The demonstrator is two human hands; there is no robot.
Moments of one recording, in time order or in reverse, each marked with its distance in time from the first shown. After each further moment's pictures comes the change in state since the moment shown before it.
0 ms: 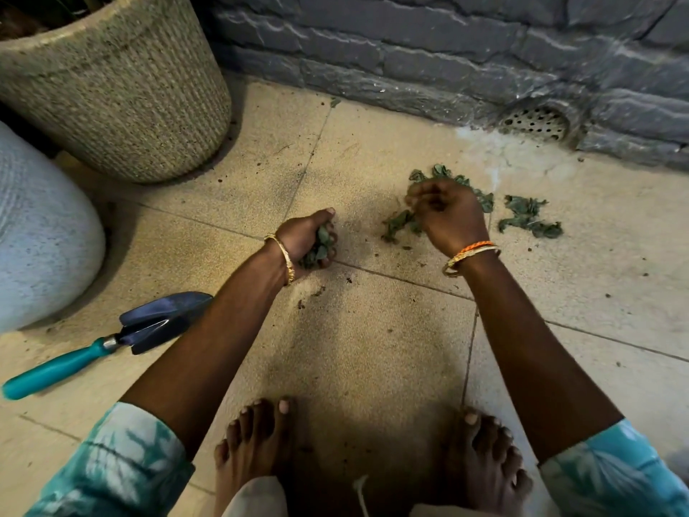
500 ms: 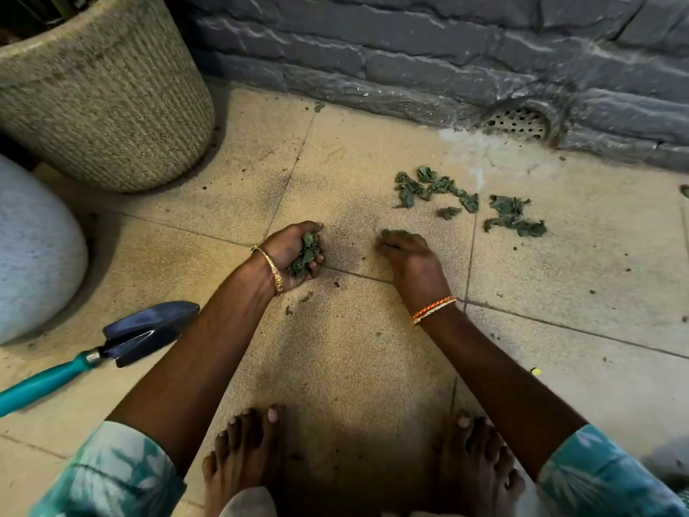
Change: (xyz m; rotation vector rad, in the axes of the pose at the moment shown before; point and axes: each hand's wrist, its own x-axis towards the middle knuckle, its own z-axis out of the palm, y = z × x) left_hand -0.009 0.001 0.007 -0.151 -0.058 -0.155; right_hand -0.030 0.073 0.035 -0.497 0.082 -0.656
